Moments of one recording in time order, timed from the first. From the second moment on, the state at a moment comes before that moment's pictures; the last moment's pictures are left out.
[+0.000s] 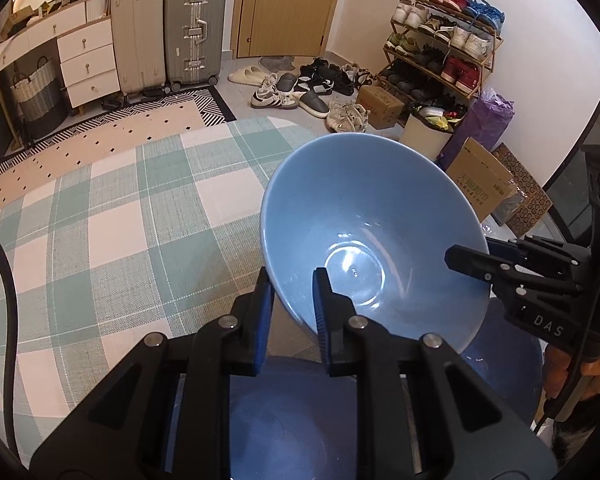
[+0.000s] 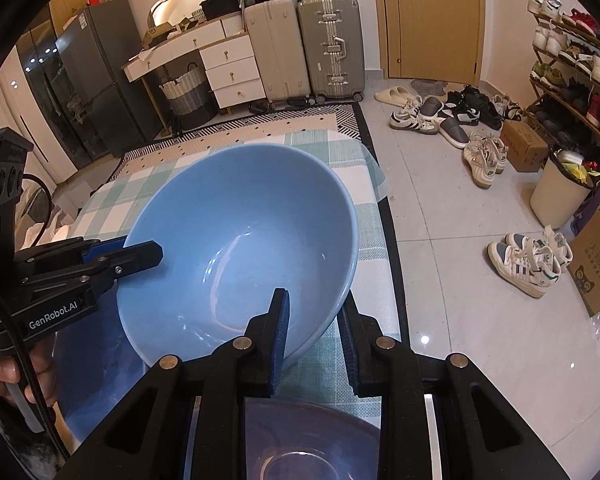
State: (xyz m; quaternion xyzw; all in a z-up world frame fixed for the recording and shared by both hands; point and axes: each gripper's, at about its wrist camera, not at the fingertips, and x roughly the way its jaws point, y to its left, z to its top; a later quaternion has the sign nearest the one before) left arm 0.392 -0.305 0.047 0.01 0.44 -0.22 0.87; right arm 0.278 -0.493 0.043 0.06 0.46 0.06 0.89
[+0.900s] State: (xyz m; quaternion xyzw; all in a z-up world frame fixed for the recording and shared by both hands) left arm 0.273 -0.253 0.149 -0.01 0.38 -0.21 0.90; right arm 0.200 -0.449 0.127 0.04 0.38 0.09 0.92
